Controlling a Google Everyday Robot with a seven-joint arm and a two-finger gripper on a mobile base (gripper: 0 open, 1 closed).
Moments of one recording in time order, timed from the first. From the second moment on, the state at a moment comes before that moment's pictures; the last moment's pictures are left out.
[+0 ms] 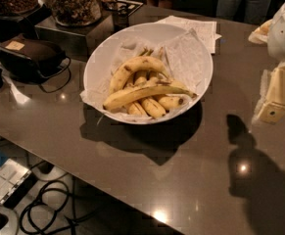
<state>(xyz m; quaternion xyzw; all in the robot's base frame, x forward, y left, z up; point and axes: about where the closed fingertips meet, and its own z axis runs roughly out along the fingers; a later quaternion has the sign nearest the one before) 0.438 -0.217 0.976 -0.60 0.78 -0.03 0.16</state>
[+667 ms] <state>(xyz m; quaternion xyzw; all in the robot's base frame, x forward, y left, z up) 0.438 -0.212 0.979 -0.60 0.78 -0.03 0.16</state>
